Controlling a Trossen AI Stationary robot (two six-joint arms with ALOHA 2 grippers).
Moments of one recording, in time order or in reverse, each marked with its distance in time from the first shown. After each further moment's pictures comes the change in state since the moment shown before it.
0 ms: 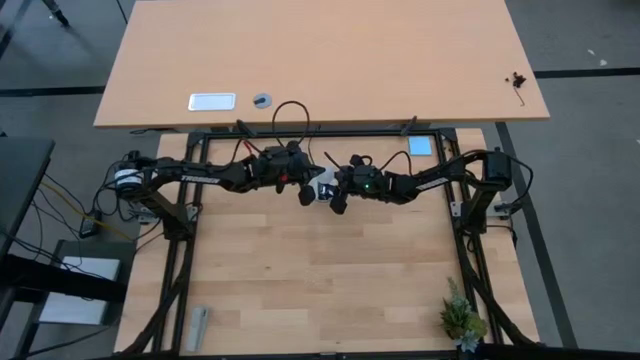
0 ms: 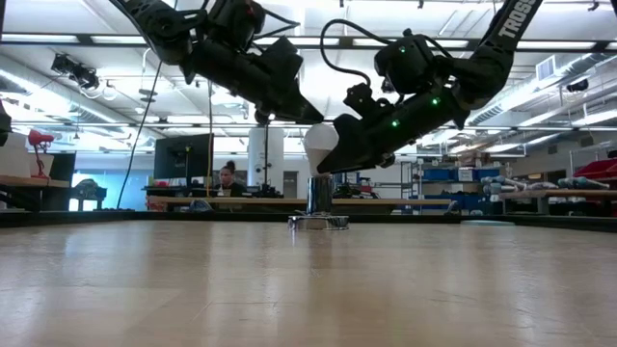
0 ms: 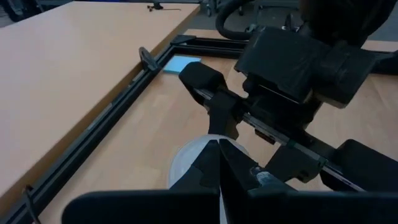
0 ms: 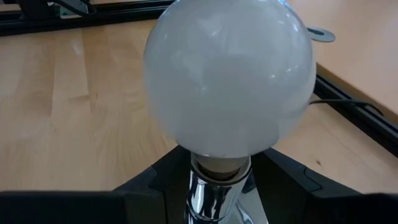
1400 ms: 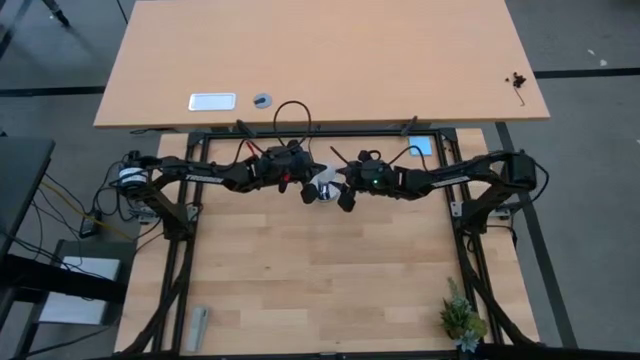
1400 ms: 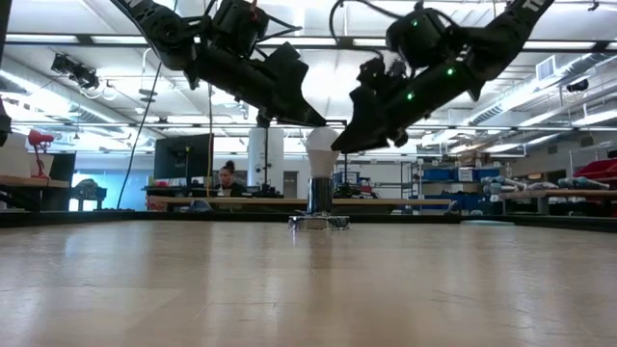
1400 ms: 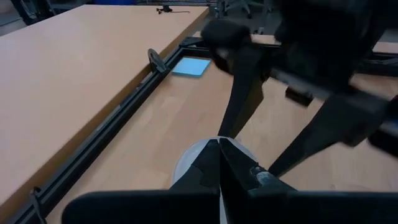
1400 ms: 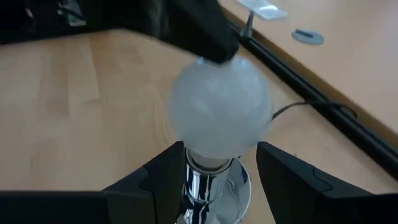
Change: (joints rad) left arm 0.003 0.056 0.000 0.031 -0.027 -0.001; right arm 0.005 -0.196 -0.001 -0.230 -0.002 0.019
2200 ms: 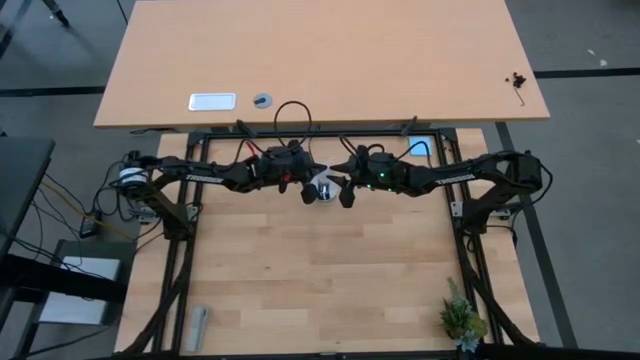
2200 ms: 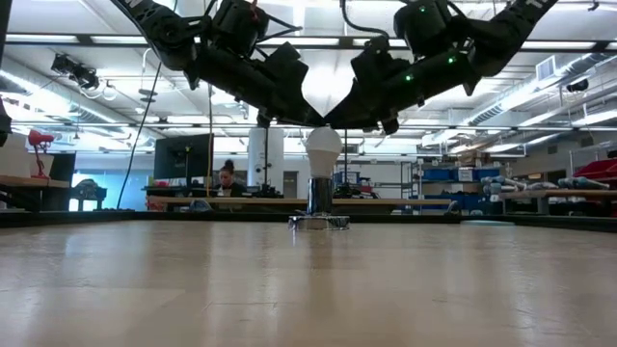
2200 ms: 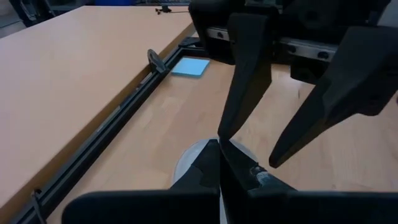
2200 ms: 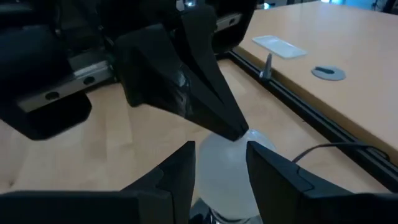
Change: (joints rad) left arm 0.000 0.000 -0.002 0.000 0.001 0.009; right arm -0.032 -0.026 0.002 0.120 -0.126 0.027
